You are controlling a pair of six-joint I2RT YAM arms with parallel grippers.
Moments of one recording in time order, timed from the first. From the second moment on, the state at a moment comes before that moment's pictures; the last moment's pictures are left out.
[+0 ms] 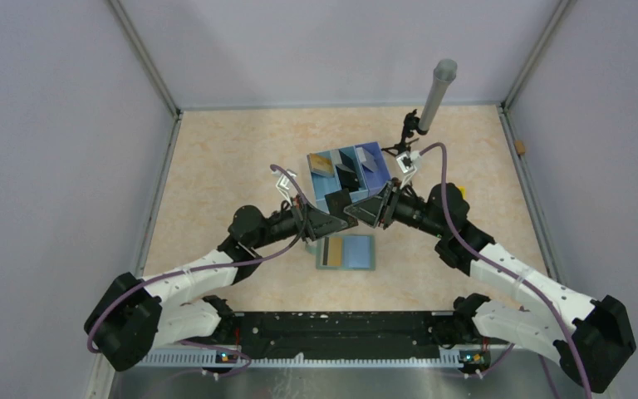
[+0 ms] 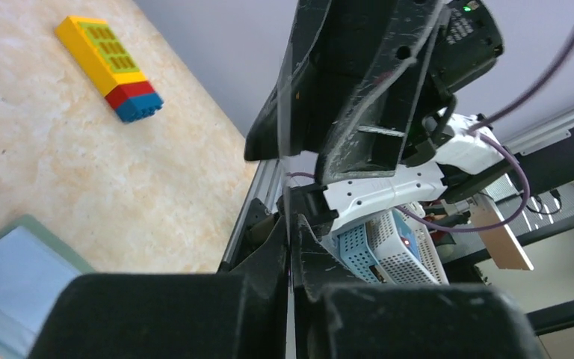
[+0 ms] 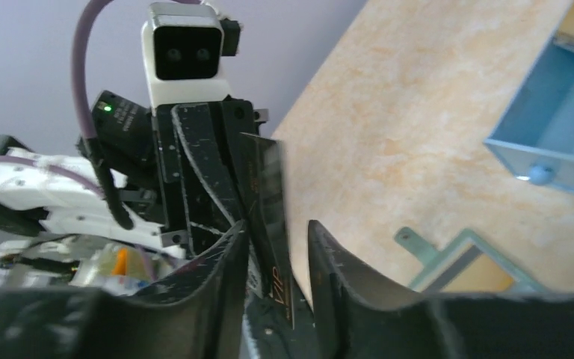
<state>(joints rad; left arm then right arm) -0.70 1.11 0.44 0.88 0.56 -1.05 0.68 0.96 0.63 0.32 -0.42 0.80</state>
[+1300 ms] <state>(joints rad) -0.70 1.59 0.38 0.63 0.66 -0.92 0.68 1.16 0.47 -0.16 -0.03 0.71</state>
